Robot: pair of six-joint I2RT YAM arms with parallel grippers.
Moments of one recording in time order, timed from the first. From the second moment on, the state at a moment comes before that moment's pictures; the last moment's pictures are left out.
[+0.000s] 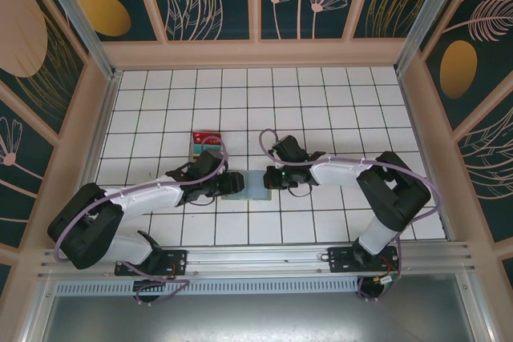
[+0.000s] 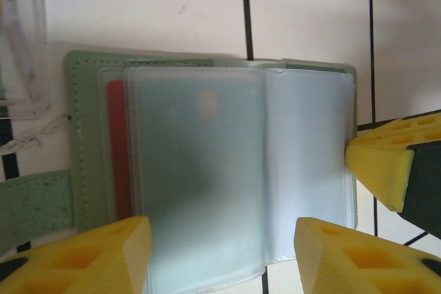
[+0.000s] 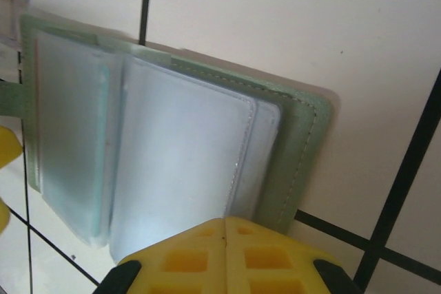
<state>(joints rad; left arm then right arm) -0.72 1.38 0.57 -0.12 0.15 -0.82 0.75 1.65 0.79 -0.19 -0.32 0.62</state>
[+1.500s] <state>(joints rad) -0.70 1.43 0.57 -0.08 0.25 -0.82 0.75 1.67 0.76 -0.11 -0.33 0.63</state>
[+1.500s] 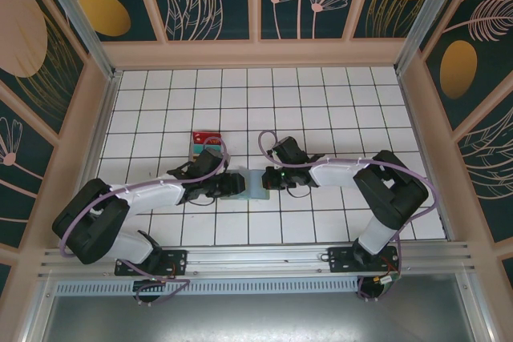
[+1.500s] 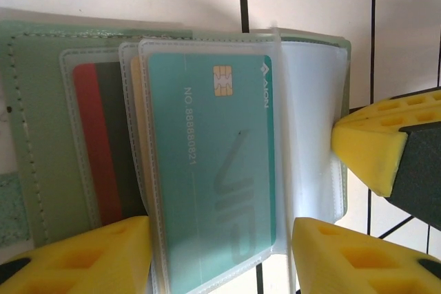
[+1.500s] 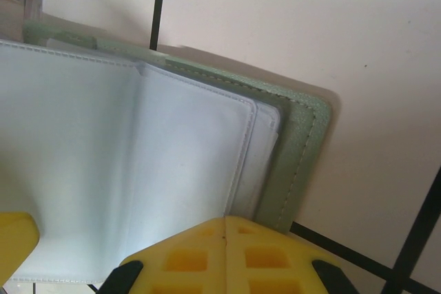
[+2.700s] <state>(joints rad) -0.71 1.41 0.63 -0.16 0.17 -0.79 0.75 1.67 0.76 -0.10 -0.34 0.63</state>
